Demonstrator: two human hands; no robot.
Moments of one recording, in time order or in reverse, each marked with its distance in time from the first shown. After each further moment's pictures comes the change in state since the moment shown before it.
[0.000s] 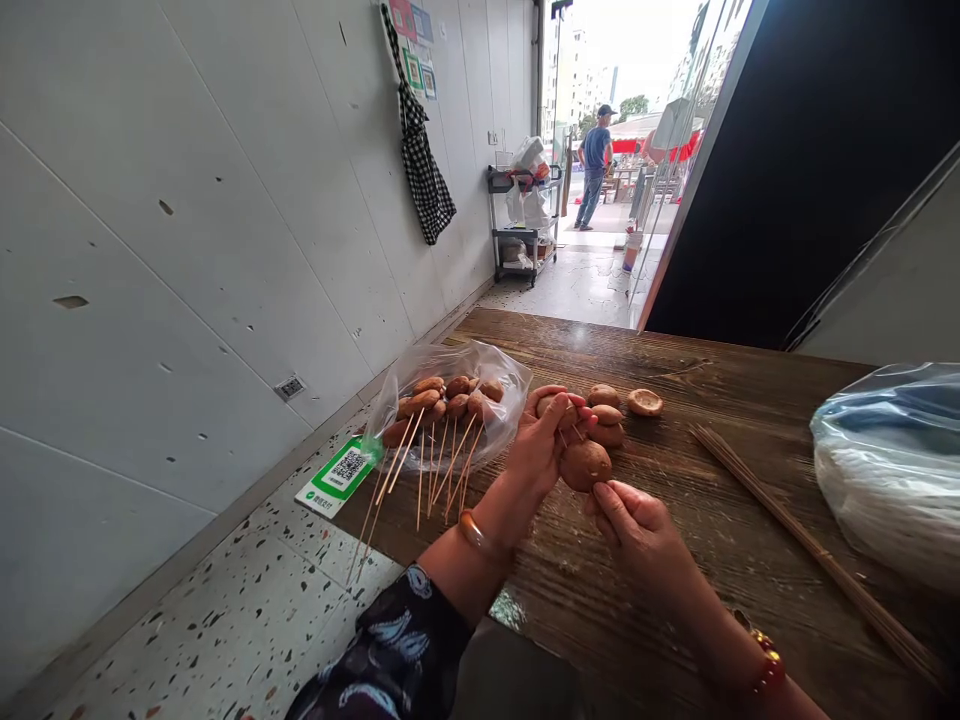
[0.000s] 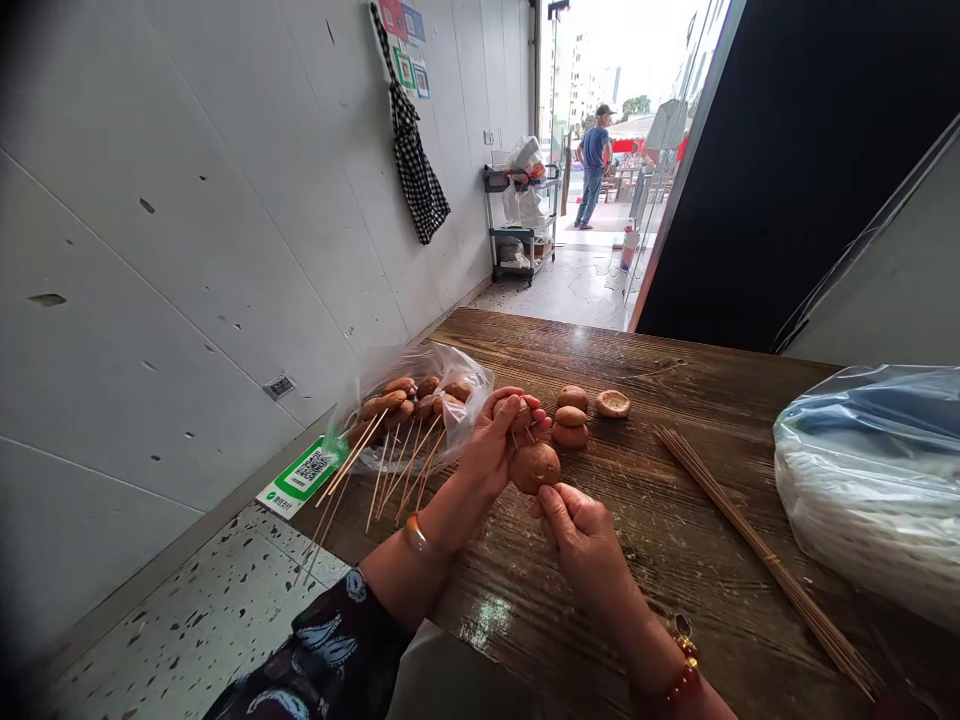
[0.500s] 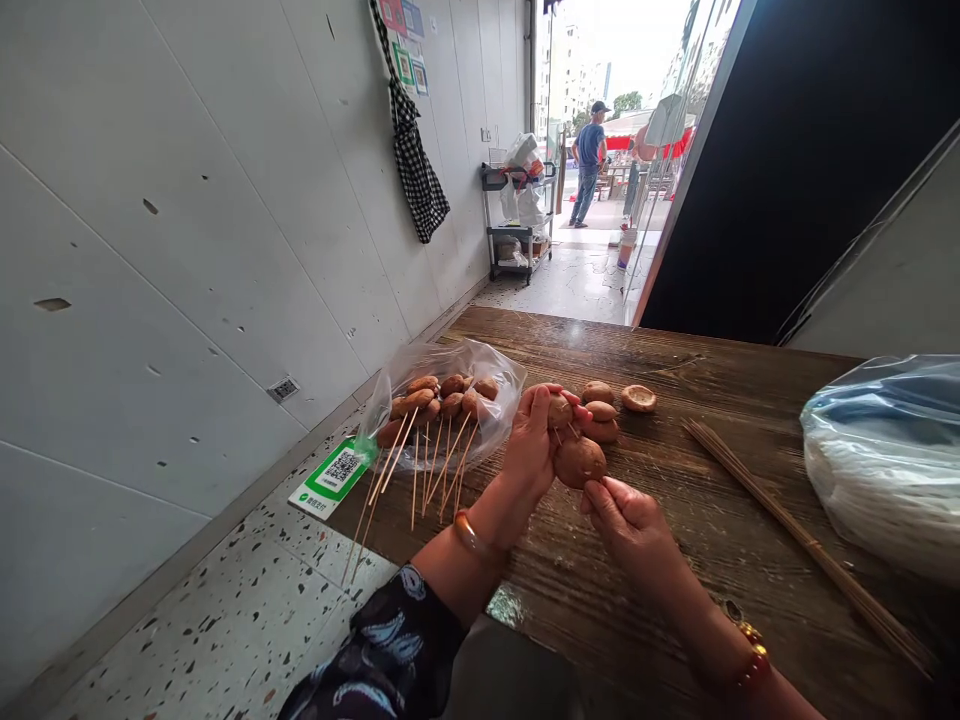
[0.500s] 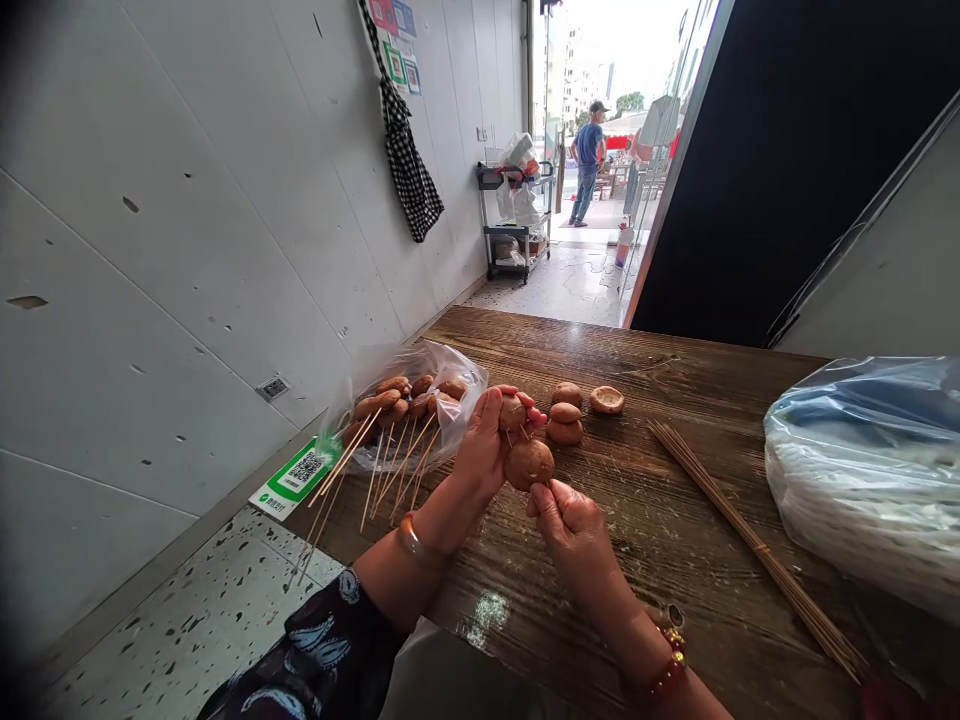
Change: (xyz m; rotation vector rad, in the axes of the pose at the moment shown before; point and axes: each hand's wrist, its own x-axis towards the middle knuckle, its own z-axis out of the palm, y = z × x) left_hand -0.005 0.001 0.009 0.047 0.013 0.066; right_hand -0.001 -0.004 0.000 -0.186 0.068 -0.086
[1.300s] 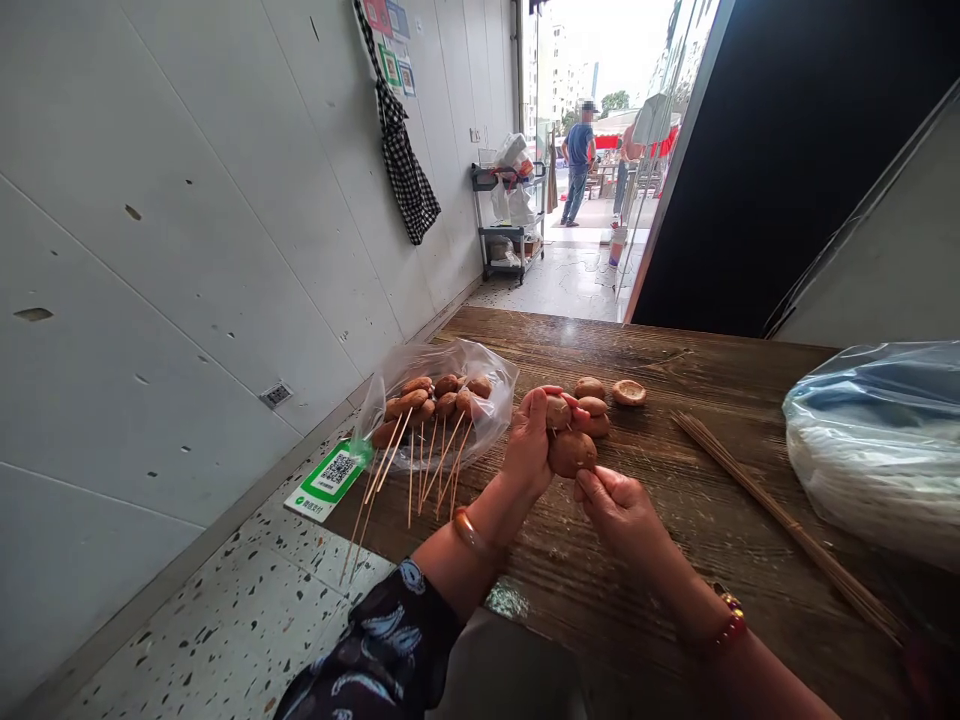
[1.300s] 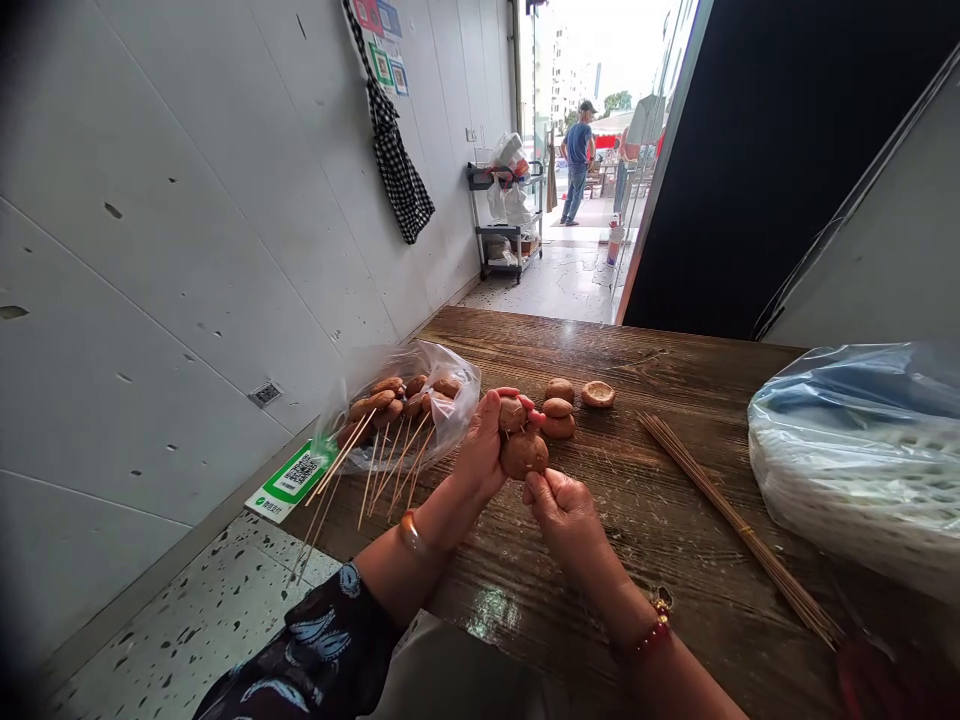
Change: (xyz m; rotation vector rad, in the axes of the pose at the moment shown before) left_hand -0.003 -0.011 -0.002 -0.003 -0.013 -0.048; right_hand 0.008 0.003 0.001 0.146 -0.033 0.069
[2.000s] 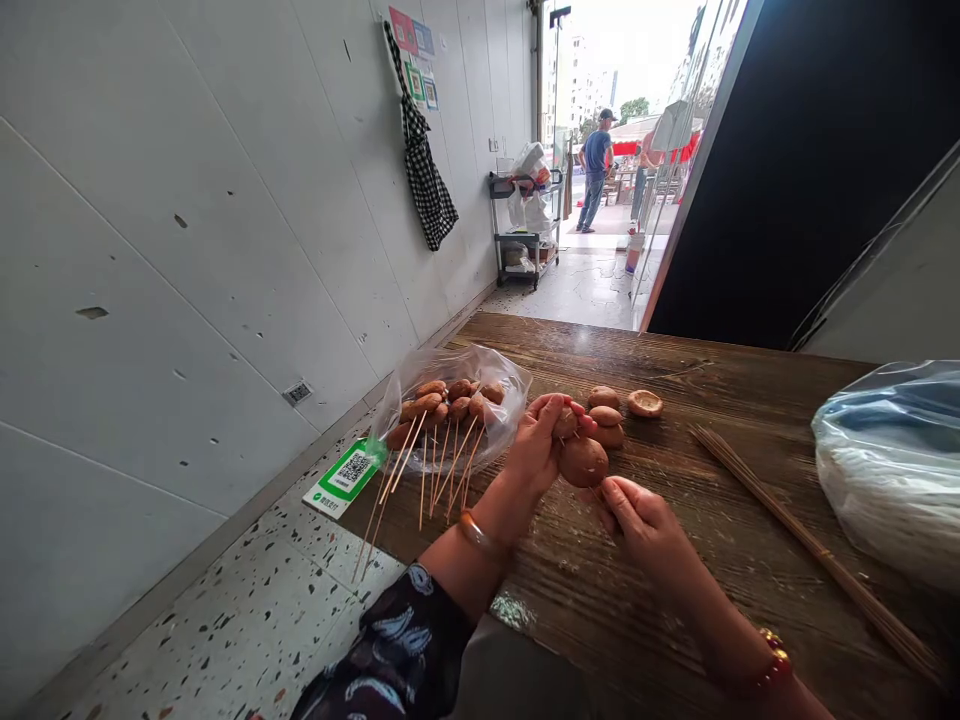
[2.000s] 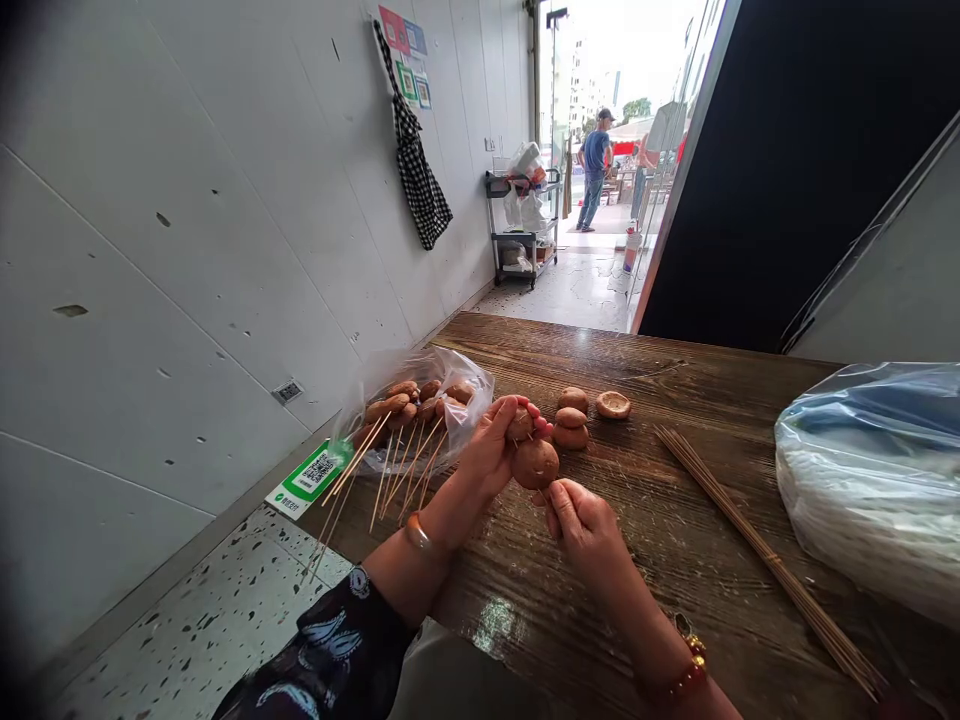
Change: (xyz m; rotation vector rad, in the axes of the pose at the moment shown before) left_hand 0.009 0.010 -0.008 -0.035 -0.008 -0.086; right_hand -0.005 -0.014 -0.008 -0.073 -0.027 -0.020
